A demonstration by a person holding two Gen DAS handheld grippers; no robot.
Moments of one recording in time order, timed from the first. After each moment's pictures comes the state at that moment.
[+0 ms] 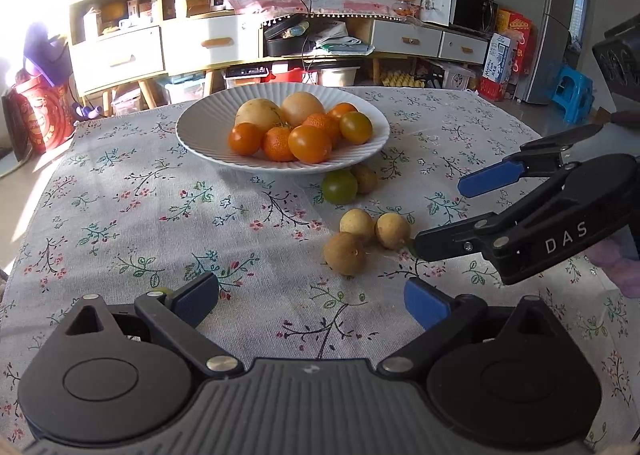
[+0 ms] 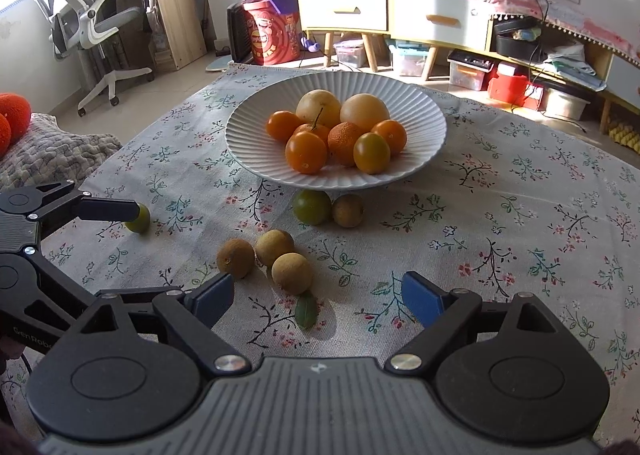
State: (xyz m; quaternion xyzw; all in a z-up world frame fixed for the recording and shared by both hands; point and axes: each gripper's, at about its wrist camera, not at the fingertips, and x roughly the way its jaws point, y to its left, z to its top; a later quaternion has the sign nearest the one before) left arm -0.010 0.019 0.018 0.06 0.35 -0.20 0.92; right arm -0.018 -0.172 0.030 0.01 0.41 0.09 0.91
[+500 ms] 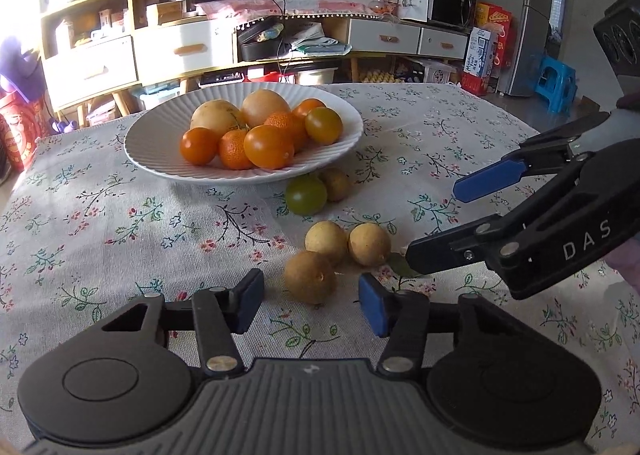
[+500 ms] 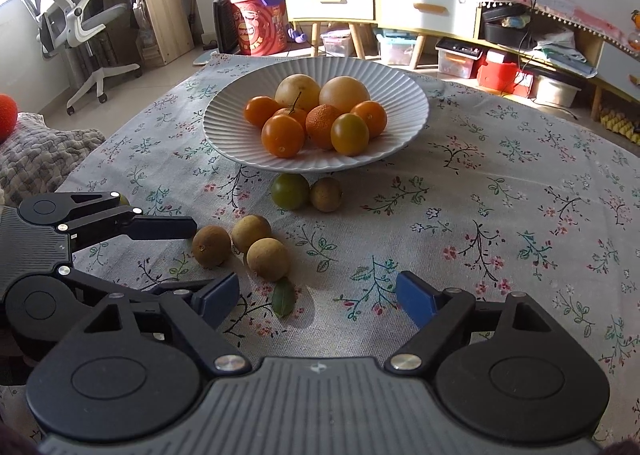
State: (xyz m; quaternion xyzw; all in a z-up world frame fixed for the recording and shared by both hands) left arm 0.010 -0.002 0.006 0.07 0.34 -0.22 0.91; right arm -0.018 -0.186 0.025 0.02 0.42 0.08 0.90
